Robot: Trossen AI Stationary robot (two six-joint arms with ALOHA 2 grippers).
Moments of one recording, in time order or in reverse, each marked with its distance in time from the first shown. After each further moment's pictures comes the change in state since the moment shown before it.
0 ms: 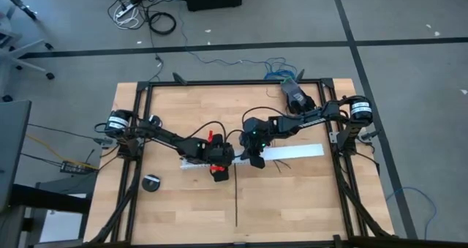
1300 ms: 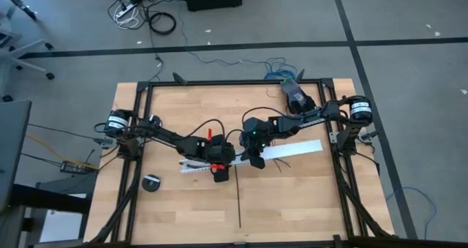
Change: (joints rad) left arm 0.000 -0.002 -0.015 0.057 0.097 0.029; right arm 0.001 0.003 -0.001 0.010 -0.021 0.007
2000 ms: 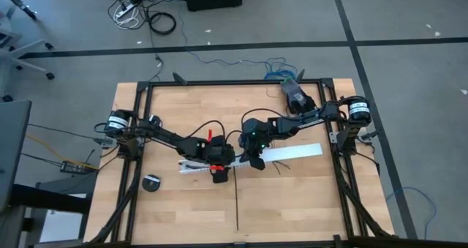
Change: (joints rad) left arm -0.001 0.002 0.001 -0.028 -0.003 0.025; right arm 0.003 0.002 0.002 0.031 -0.029 -0.010
